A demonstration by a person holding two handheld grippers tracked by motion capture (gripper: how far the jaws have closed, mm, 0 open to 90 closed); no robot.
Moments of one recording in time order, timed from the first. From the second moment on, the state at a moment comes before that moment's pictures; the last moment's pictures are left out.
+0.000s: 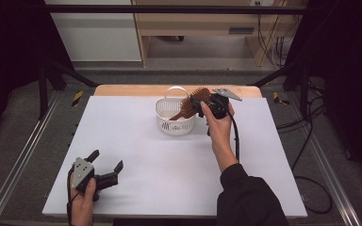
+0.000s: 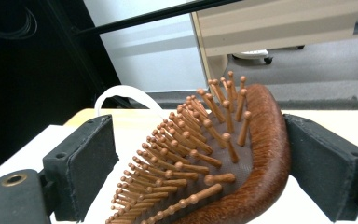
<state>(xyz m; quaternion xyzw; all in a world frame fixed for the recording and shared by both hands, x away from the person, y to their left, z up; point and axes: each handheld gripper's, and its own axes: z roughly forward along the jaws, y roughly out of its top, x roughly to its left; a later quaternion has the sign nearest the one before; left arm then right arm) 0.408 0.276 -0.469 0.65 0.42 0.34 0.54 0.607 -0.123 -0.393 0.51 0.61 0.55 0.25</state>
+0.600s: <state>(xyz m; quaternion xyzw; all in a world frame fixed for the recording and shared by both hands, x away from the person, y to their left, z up) 0.408 0.277 -0.469 0.65 0.42 0.34 0.54 0.590 -0.124 -0.374 0.48 0.63 0.53 0.31</state>
